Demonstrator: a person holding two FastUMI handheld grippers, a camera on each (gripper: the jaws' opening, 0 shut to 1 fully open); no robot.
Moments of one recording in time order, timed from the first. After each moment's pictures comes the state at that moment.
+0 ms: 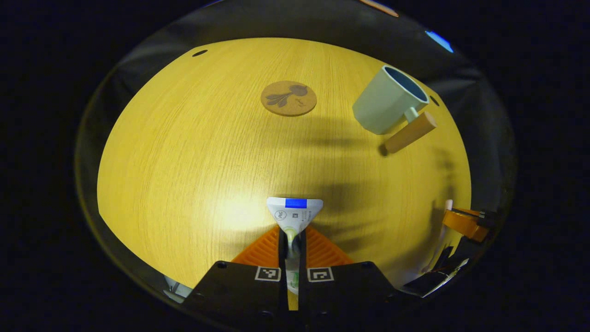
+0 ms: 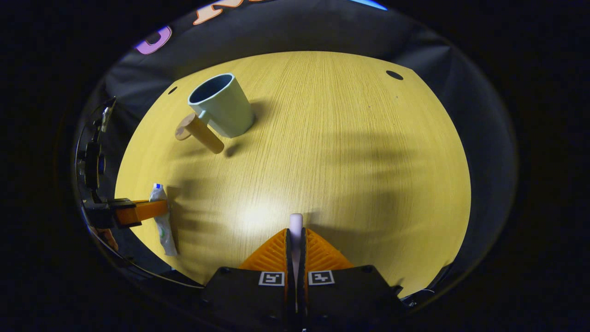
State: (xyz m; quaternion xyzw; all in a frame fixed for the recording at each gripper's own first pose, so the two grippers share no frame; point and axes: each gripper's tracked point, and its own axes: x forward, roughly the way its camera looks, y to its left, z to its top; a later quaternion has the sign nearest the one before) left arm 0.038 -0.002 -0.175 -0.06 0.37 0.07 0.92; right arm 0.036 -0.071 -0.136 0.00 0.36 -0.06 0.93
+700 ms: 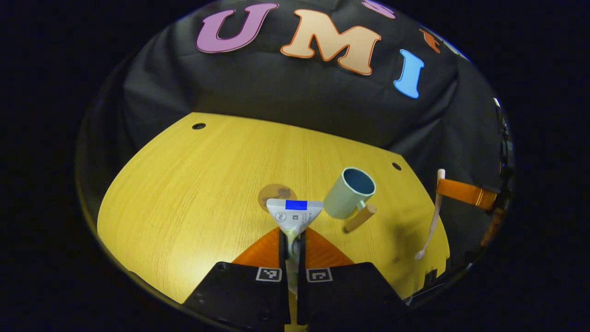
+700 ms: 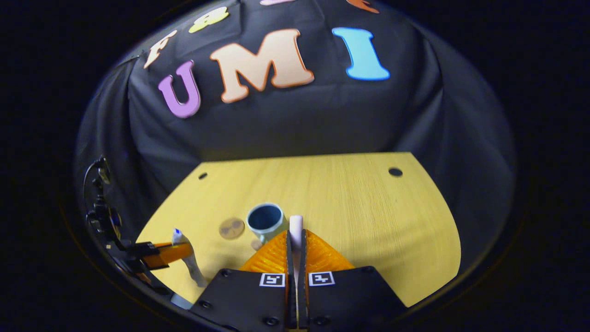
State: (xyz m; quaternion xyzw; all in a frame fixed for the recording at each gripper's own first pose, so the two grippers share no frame) left arm 0.062 0.001 -0.033 -0.03 0.09 0.01 1.00; right arm 0.070 -0.001 0.075 0.01 0.02 -0.01 1.00
